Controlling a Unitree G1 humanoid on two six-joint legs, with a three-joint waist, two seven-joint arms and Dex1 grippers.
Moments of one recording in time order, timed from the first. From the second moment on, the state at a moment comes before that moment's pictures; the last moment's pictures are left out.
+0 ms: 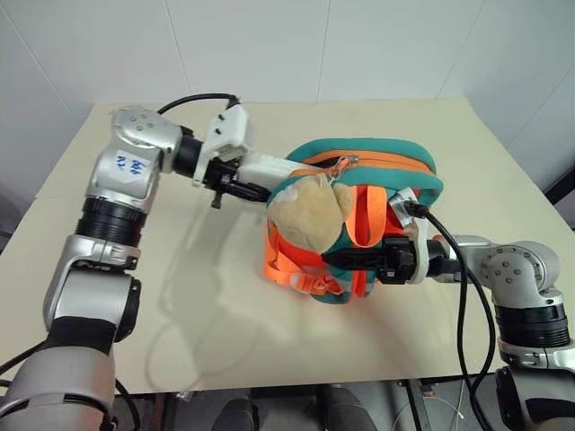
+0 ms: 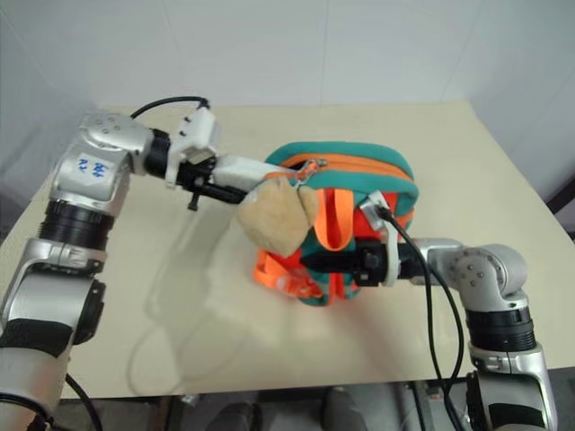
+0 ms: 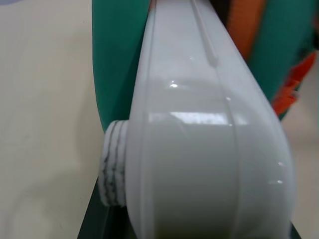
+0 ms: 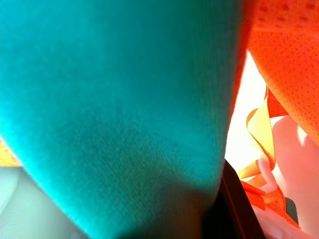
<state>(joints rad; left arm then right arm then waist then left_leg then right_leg) -1.22 0.58 -0.23 0.53 -0.11 0.24 -1.41 -0.62 -0.61 -0.07 -0.11 1.04 1.24 0.99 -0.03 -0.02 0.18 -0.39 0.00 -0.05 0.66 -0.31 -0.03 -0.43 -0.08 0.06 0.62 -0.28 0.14</state>
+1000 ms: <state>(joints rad) -1.23 0.48 -0.19 0.51 -0.17 0.36 -1.42 -0.61 -0.56 -0.07 -0.12 1.04 1.24 0.94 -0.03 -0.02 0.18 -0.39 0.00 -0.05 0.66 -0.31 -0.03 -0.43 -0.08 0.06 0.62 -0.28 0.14</state>
